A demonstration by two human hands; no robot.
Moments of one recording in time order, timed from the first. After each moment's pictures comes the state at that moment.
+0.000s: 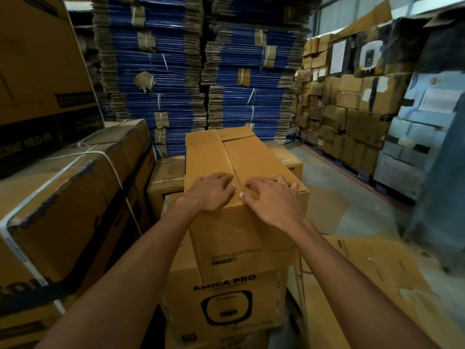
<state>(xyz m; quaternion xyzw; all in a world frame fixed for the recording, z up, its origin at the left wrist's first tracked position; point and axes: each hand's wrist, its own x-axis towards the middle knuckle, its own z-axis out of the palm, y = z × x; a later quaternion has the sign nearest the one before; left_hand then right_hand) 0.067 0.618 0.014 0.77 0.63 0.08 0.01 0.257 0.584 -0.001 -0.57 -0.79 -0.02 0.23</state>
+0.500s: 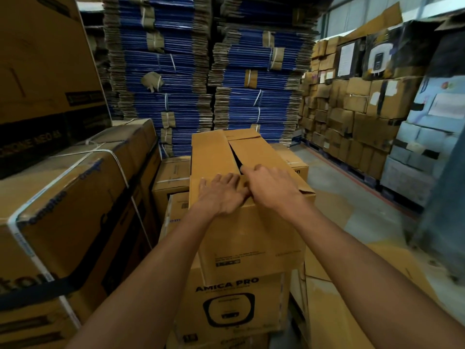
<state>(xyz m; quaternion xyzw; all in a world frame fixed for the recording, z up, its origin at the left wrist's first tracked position) 0.089 0.613 0.011 0.74 0.67 0.07 0.02 0.237 0.593 0.045 -0.51 -0.84 -0.12 0.13</state>
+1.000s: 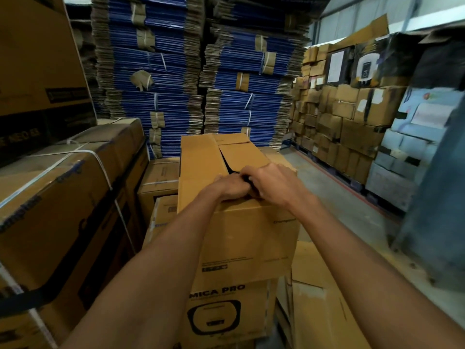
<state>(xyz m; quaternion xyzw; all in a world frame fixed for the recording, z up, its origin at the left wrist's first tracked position) 0.131 0.651 0.043 0.75 0.62 0.11 0.22 0.276 0.612 0.058 -0.45 -0.86 -0.14 0.19</state>
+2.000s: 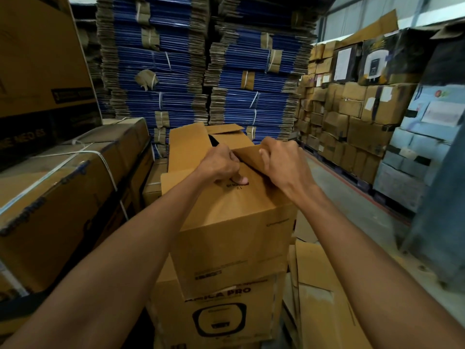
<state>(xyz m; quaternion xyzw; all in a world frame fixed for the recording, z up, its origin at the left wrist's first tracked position) 0.102 0.651 0.091 0.66 0.67 0.27 0.20 0.266 0.632 0.081 -0.51 -0.76 -0.12 0.38</state>
